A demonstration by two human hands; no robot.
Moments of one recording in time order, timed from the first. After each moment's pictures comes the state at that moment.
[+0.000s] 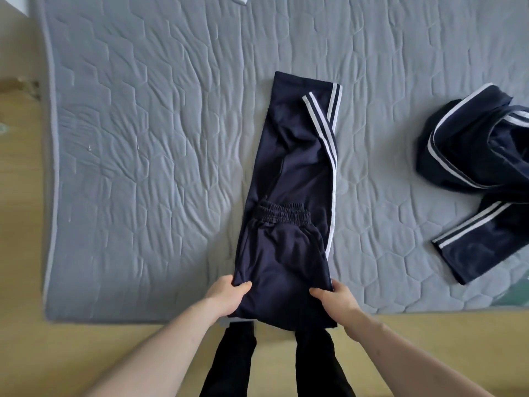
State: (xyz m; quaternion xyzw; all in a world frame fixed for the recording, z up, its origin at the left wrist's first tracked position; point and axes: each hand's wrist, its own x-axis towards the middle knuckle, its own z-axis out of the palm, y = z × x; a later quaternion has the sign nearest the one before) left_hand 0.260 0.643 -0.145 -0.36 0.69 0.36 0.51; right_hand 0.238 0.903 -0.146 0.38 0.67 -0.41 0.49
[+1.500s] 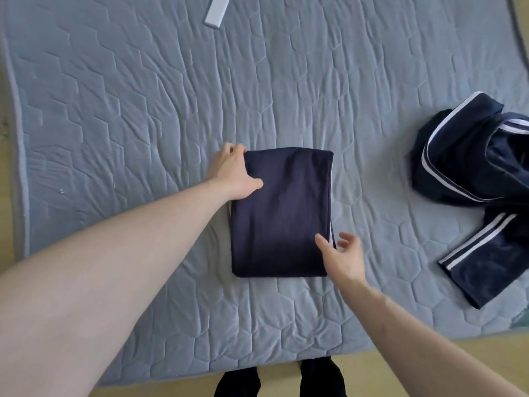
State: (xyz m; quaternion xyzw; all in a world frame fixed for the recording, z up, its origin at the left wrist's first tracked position) left_hand -0.035 0.646 -0.161 -0.11 0.93 0.21 0.27; right_hand 0.111 0.882 -0.157 0.45 0.73 -0.44 0.28
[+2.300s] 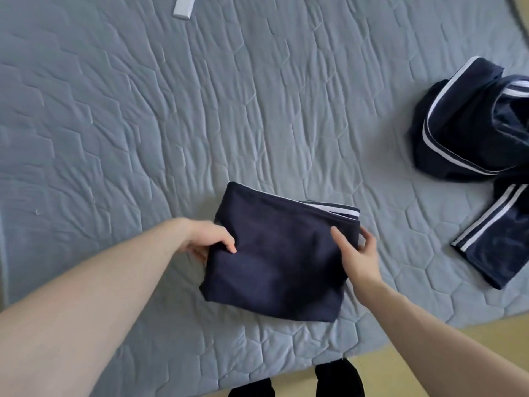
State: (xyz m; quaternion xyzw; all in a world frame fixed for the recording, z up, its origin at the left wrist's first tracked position) left_hand 0.038 0.598 -0.206 -0.22 0.68 0.29 0.63; right_hand 0.138 0.908 -0.223 0.50 0.63 -0.57 0.17
